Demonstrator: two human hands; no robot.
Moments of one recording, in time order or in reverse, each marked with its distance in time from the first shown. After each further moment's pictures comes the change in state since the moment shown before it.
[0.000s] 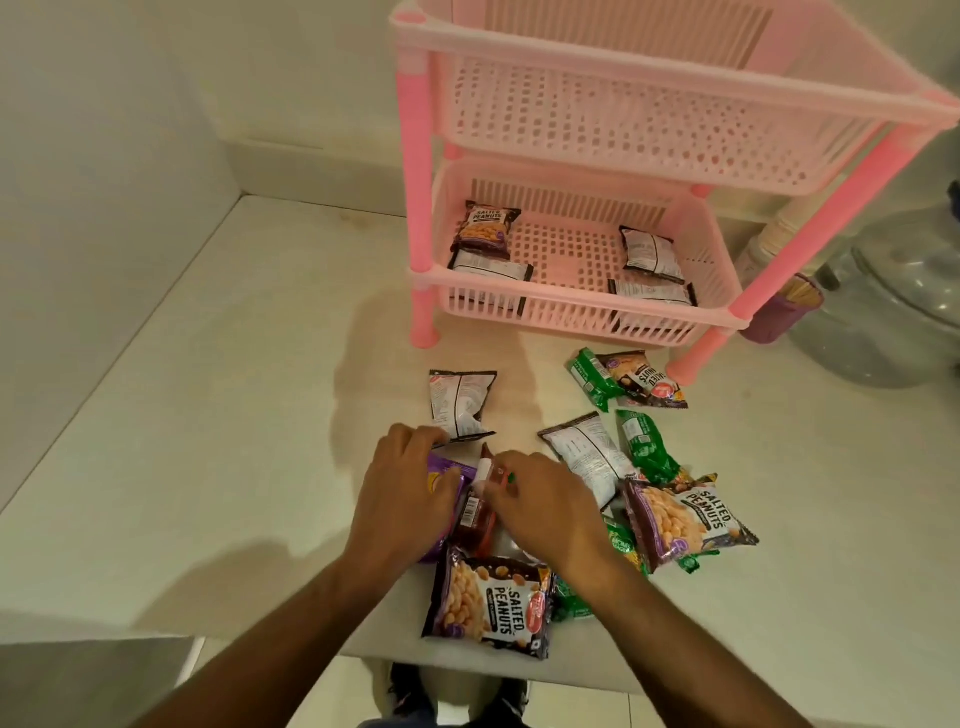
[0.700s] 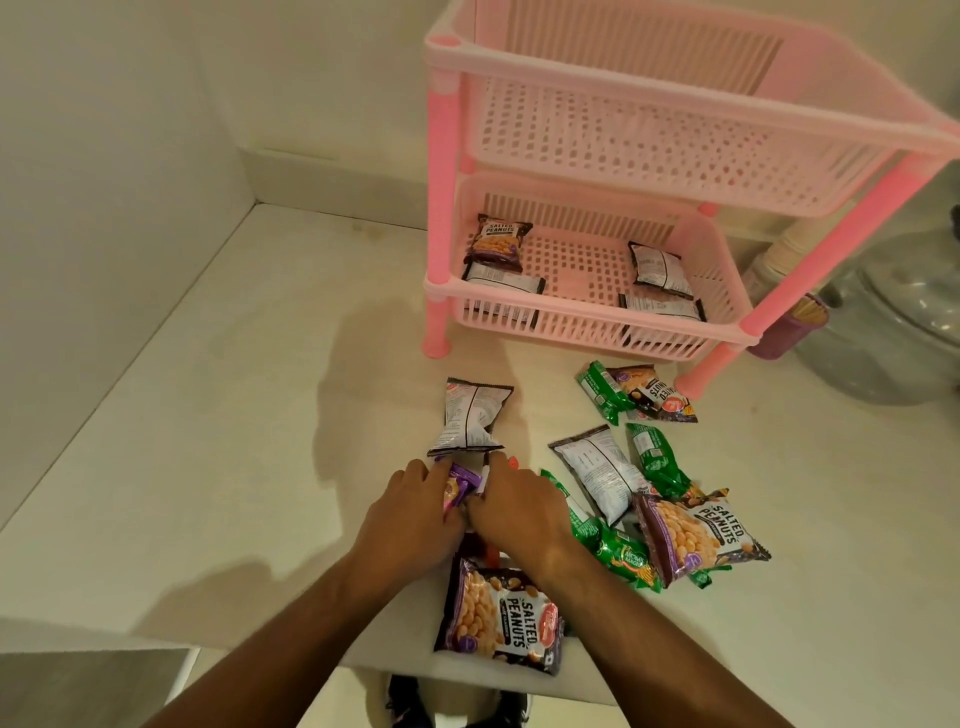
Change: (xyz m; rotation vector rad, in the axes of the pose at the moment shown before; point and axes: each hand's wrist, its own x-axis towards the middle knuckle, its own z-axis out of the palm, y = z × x) left_hand 0.002 -0.015 0.003 0.216 -0.302 -0.075; right_hand 0.030 -0.028 0.036 -0.139 -0.018 0.087
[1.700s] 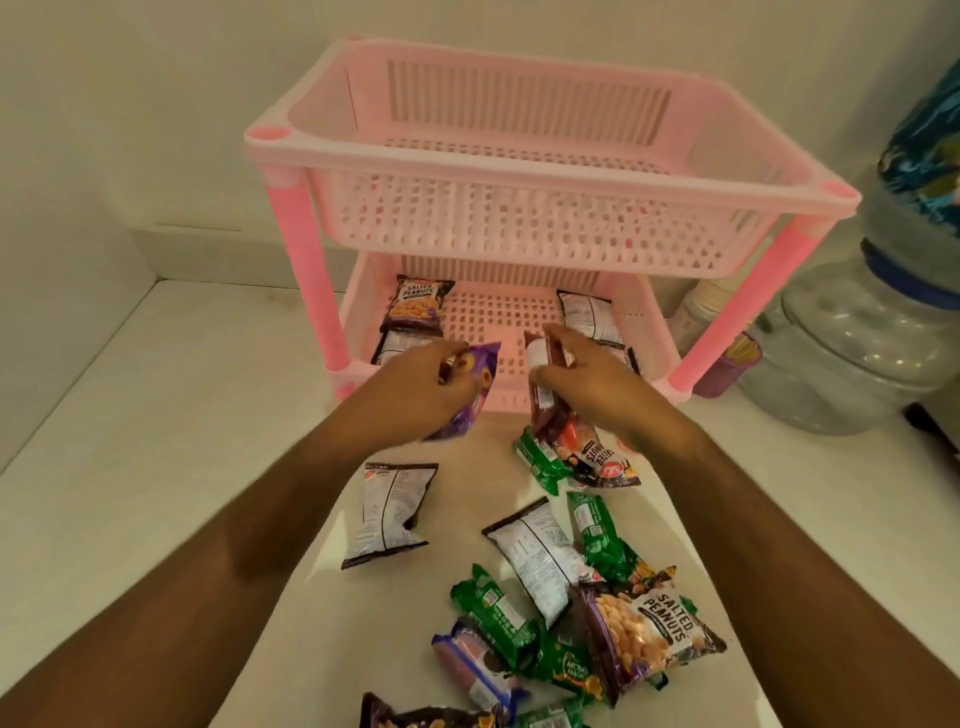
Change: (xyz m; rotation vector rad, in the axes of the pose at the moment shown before) left_hand 0.158 0.136 -0.129 -0.386 -0.078 0.253; right_hand 0.107 0.112 -0.207 0.641 0.094 -0.050
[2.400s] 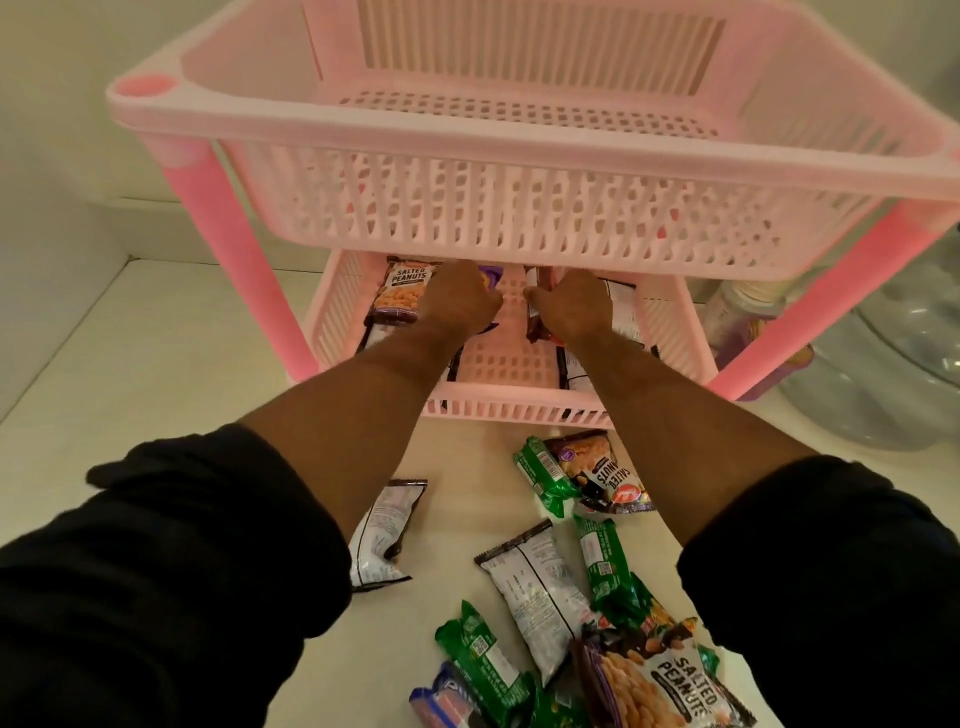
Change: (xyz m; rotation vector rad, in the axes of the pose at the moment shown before) left_hand 0.212 -0.034 0.047 0.369 0.306 -0.174; right_hand 0.192 0.046 0.012 -0.264 0.400 0.154
